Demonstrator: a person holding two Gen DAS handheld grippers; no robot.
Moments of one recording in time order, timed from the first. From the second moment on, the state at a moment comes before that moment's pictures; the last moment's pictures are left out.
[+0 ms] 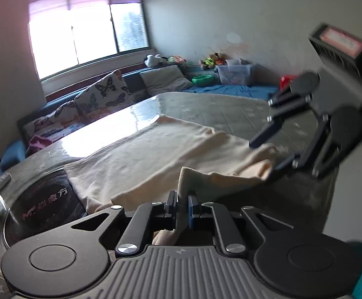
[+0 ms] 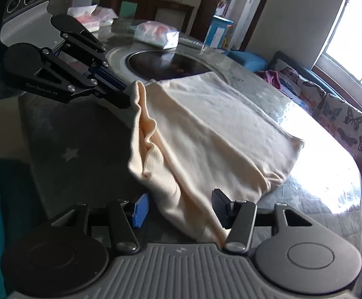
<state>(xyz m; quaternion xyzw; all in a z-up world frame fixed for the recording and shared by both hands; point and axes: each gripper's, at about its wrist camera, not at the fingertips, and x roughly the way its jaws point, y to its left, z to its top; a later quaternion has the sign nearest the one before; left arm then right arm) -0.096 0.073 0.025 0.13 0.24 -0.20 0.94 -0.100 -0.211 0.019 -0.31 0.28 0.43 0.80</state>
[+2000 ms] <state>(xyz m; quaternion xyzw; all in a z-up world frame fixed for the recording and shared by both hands) -0.131 0.079 0.080 0.16 0.18 -0.16 0.96 -0.099 -0.239 0.105 -0.10 0.28 0.45 0.84</state>
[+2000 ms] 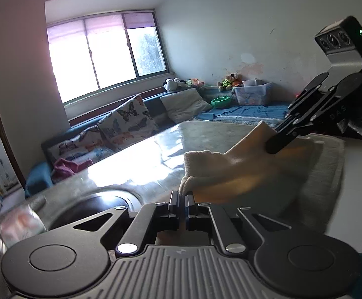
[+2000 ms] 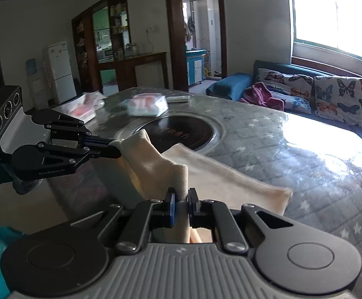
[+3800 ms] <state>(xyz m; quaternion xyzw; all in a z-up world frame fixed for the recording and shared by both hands) 0.034 0.074 0.007 0.15 0.30 -0.05 0.94 0.024 -0.197 0.032 -0.16 0.30 0.31 0.89</state>
